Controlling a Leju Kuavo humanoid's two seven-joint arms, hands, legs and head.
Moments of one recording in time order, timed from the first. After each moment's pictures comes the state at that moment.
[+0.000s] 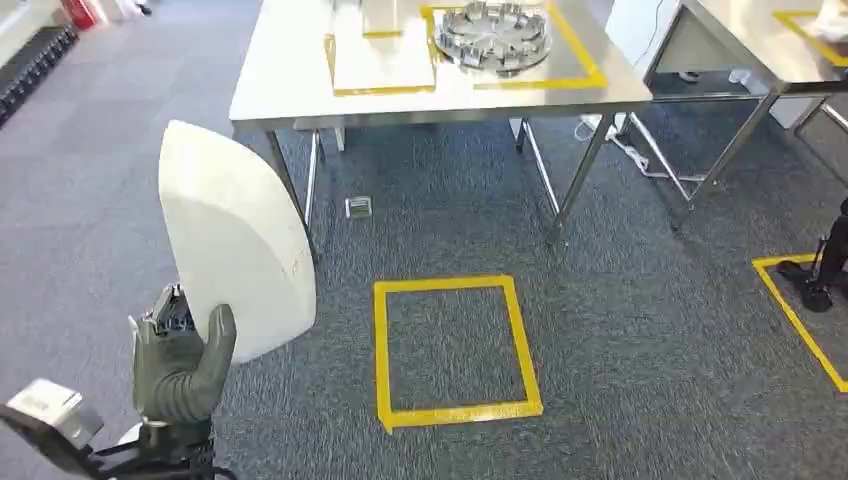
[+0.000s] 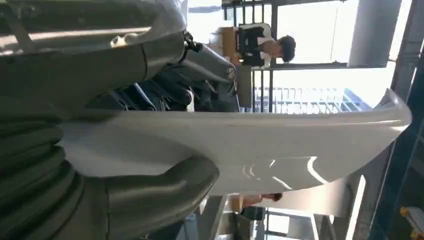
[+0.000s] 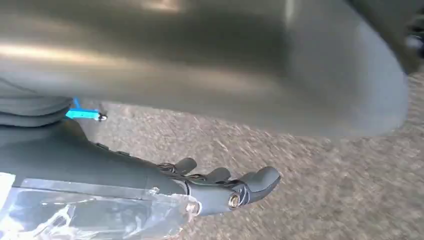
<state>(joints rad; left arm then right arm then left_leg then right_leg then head) -0.05 0.24 -0.69 -1.94 0.29 0.47 -0.26 -0.11 -0.09 1.37 -0.39 -0.56 -0.23 0.31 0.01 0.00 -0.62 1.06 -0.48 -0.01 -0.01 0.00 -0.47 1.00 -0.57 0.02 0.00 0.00</state>
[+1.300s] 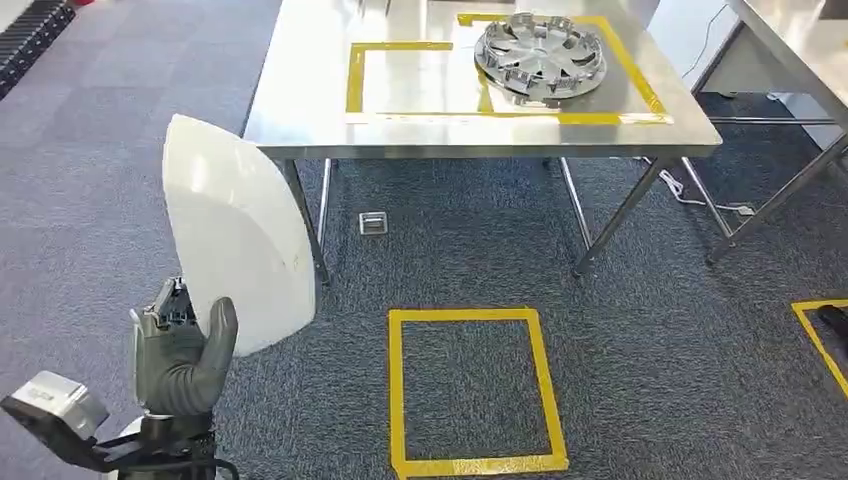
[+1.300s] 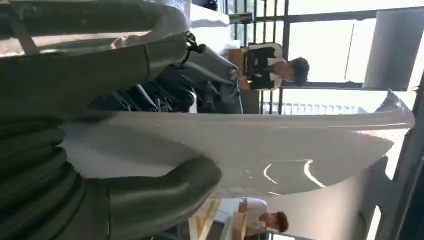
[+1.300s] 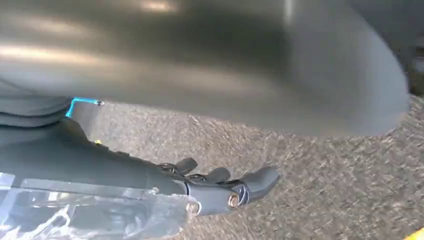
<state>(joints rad) -0.05 0.24 -0.70 -1.94 0.28 0.49 -0.25 -0.12 -0.09 1.37 -0.39 -0.56 -0.23 0.31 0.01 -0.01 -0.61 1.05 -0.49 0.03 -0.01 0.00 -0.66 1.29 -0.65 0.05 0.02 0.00</state>
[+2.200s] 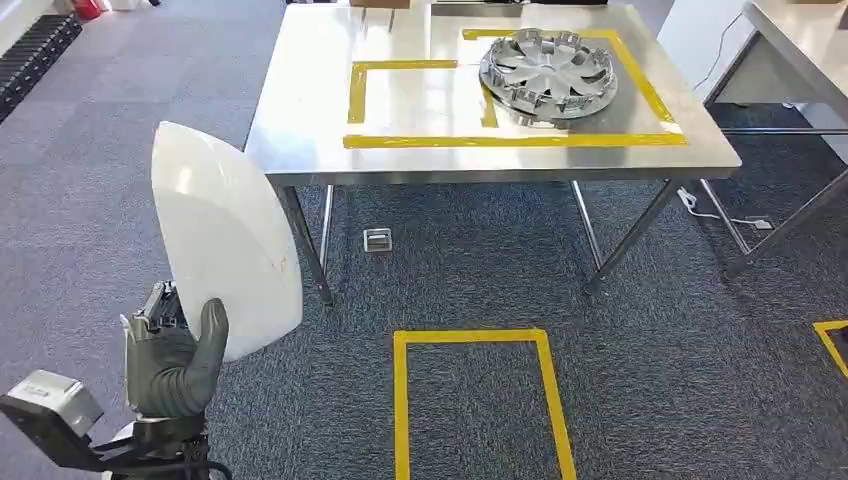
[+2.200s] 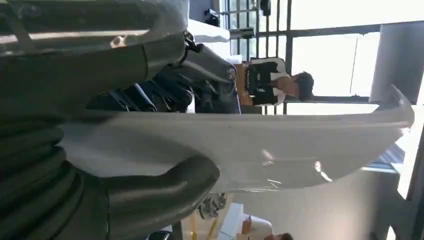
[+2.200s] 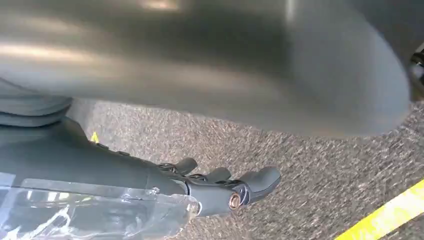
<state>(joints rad) -0.04 0.26 -0.69 -1.95 0.27 0.54 -0.23 -0.12 -0.08 1.37 -0.39 -0.56 -0.22 0.31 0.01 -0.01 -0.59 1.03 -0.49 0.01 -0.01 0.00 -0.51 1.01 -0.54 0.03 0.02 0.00</state>
